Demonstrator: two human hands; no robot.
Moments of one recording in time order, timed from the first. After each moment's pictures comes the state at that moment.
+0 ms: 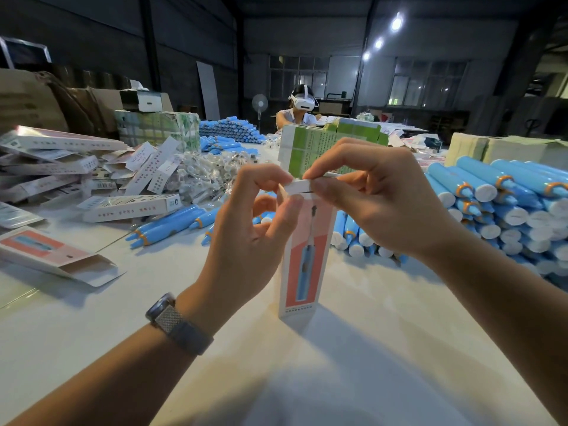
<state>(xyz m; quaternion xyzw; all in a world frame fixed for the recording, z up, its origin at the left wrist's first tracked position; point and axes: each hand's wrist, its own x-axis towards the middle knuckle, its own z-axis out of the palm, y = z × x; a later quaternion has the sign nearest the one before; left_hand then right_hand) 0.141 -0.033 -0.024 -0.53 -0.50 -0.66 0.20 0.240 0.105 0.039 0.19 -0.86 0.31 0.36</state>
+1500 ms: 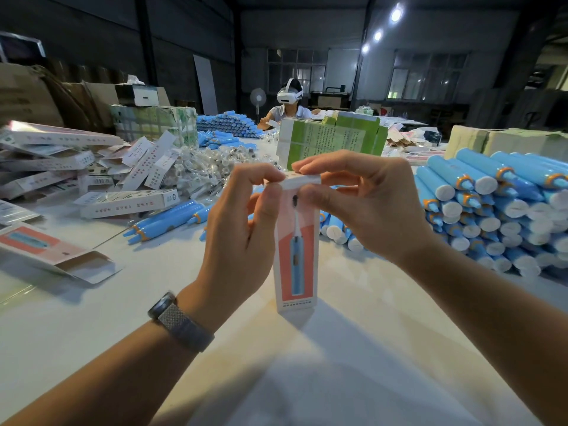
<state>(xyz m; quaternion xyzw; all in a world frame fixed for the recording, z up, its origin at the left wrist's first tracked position) 0.131 -0.029 -0.035 -0.51 -0.53 -0.62 0.27 0.231 0.105 0.016 0.15 -0.80 0.43 0.39</state>
